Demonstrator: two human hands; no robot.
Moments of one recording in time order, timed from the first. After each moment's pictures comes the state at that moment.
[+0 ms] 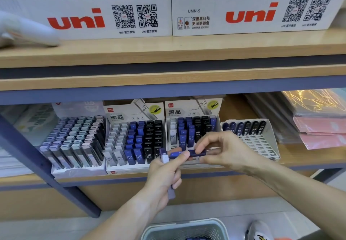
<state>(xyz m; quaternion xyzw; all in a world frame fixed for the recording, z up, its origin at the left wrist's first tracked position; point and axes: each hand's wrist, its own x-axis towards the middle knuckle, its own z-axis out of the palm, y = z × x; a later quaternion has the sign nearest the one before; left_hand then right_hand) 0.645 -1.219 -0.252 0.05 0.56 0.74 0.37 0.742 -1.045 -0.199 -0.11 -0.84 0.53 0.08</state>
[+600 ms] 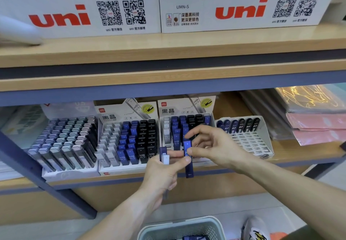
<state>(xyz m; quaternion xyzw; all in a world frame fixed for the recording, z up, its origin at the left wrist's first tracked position) 0.646 -1.214 -0.258 0.09 0.62 0.70 0.36 0.732 -1.044 -0.209 -0.13 -0.80 0.57 0.10</state>
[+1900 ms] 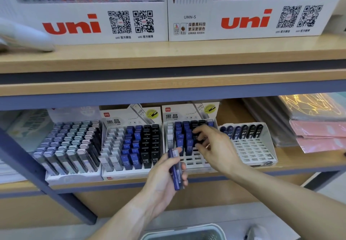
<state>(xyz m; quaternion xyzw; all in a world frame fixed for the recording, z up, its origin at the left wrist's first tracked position) 0.644 -1.216 -0.243 0.04 0.49 0.75 0.44 0.712 -1.041 -0.231 -0.18 -0.93 0.23 0.22</state>
